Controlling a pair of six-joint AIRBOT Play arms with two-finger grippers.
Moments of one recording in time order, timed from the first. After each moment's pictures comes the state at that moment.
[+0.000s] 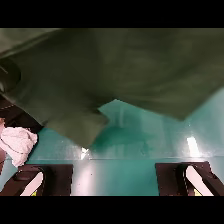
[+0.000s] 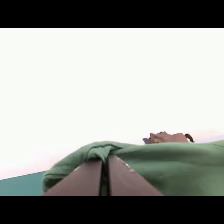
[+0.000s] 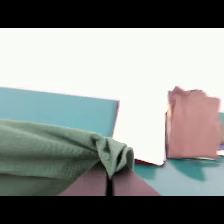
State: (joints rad) left arm 0.02 -0.76 2.06 1.09 -1.10 -1.52; right arm -0.44 -0.86 2.07 -1.09 1.44 1.40
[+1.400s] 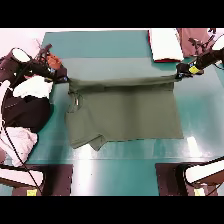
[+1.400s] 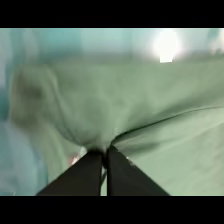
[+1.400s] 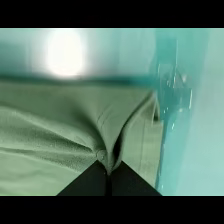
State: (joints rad) left arm 0.03 -1.57 1.48 1.04 -1.17 -1.39; right arm -0.16 -1.66 1.73 -1.34 1.43 1.44
